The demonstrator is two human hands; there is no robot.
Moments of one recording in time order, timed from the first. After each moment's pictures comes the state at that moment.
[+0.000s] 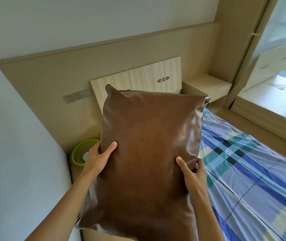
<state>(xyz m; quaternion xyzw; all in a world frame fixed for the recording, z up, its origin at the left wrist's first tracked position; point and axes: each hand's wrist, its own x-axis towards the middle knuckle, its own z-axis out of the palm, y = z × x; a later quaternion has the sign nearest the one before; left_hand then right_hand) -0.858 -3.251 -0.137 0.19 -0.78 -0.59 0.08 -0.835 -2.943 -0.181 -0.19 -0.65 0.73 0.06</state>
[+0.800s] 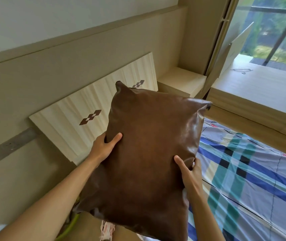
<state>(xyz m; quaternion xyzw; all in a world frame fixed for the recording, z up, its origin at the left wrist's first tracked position) -1.427 -3.333 -0.188 0.02 -0.84 -0.53 -0.10 -1.270 -3.062 -0.240 -0.35 -0.62 0.69 0.13</state>
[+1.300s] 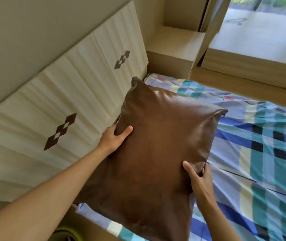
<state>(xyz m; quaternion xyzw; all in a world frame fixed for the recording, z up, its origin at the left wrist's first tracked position) -1.769 -3.303 -0.408 -0.09 -0.86 -0.43 -0.25 -1.510 -3.113 -0.452 -0.50 -0.58 0.64 0.13</state>
